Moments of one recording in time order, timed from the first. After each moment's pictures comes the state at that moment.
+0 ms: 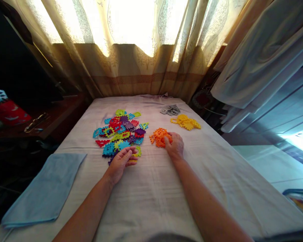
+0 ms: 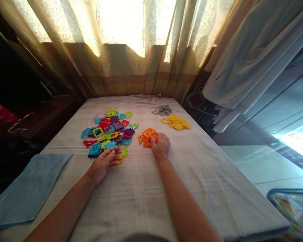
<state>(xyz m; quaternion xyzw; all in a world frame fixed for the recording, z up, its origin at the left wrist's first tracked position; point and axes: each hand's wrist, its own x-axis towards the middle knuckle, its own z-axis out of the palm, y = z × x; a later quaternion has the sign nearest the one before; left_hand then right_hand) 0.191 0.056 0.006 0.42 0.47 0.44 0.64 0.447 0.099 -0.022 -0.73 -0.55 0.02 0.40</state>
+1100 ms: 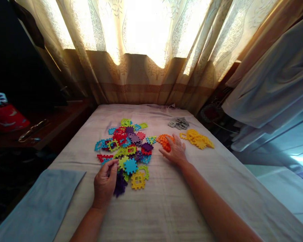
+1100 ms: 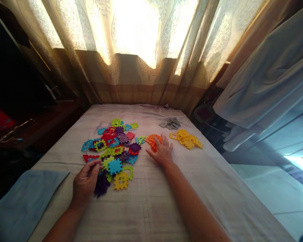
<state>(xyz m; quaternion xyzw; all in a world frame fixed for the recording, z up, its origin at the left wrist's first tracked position) 0.138 0.086 -0.020 0.53 0.61 0.55 0.19 0.439 0.170 -0.013 -0.73 -0.67 0.02 0.15</state>
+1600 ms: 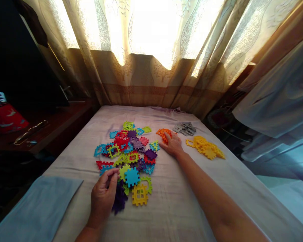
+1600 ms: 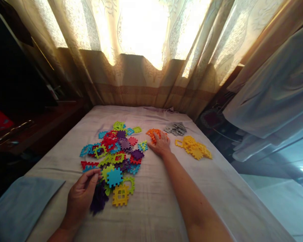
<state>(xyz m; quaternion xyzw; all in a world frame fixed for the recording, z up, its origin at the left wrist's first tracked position) 0.138 0.086 -0.022 0.50 0.63 0.55 0.22 0.436 0.261 -0.018 -0.71 -0.69 0.03 0.10</state>
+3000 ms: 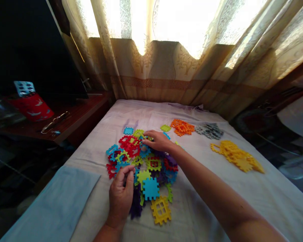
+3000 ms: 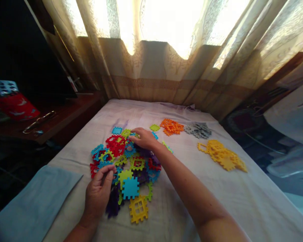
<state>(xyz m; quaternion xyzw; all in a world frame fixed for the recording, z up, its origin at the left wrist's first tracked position) 0.141 0.087 -0.022 0.46 0.65 0.56 0.23 0.294 0.282 0.029 -0.44 -0.88 0.14 0.13</state>
